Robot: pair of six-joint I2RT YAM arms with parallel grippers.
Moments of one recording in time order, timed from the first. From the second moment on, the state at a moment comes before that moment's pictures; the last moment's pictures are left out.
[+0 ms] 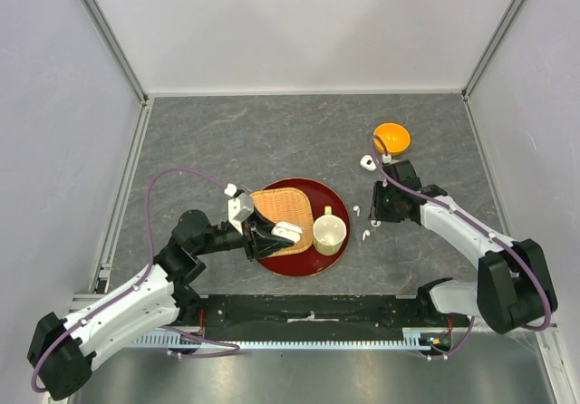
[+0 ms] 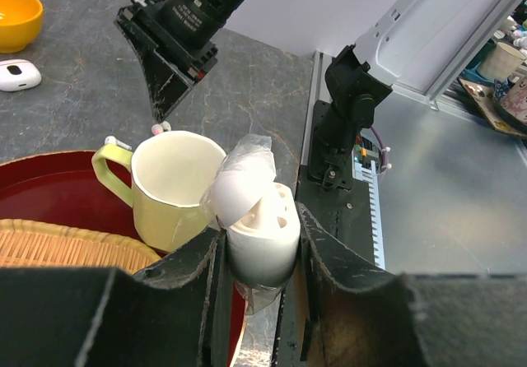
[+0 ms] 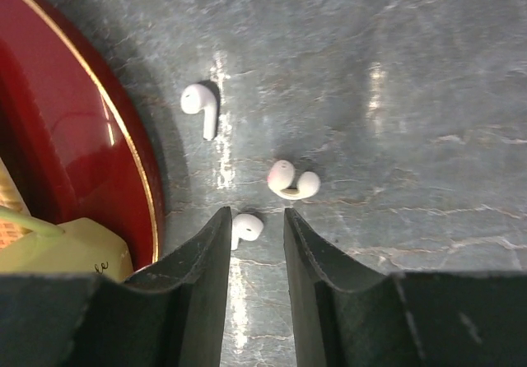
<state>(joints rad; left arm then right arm) -0.74 0.67 0.32 0.40 0.65 -0.29 0.33 1.26 0.72 -0.49 -0.01 0.44</state>
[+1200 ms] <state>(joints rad) -0.74 0.67 0.33 0.40 0.64 -0.30 0.39 1.47 0.80 -0.46 0.05 0.41</state>
